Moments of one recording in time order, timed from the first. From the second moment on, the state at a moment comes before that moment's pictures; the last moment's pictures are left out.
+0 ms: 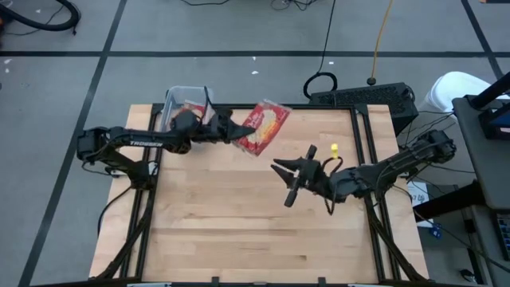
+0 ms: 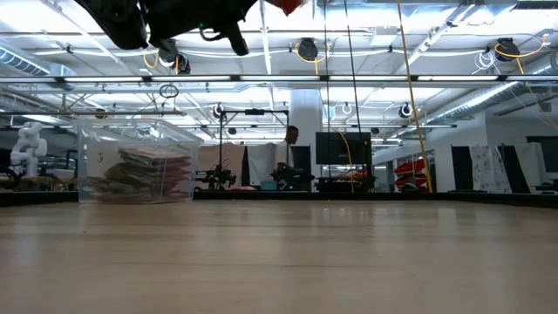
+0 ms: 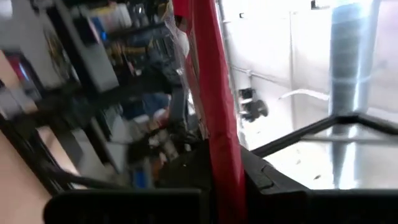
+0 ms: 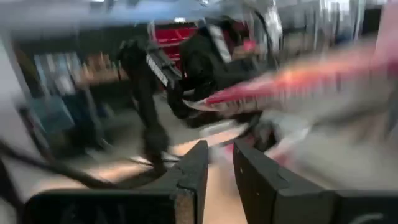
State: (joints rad) left arm 0.28 1.42 0.79 1.00 0.40 -1.43; right arm 0.38 1.32 0.98 0.35 0.83 0.17
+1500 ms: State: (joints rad) left arm 0.34 1.32 0.79 0.74 0.32 -1.03; right arm -0.04 1.31 0.98 0.29 0.27 1.06
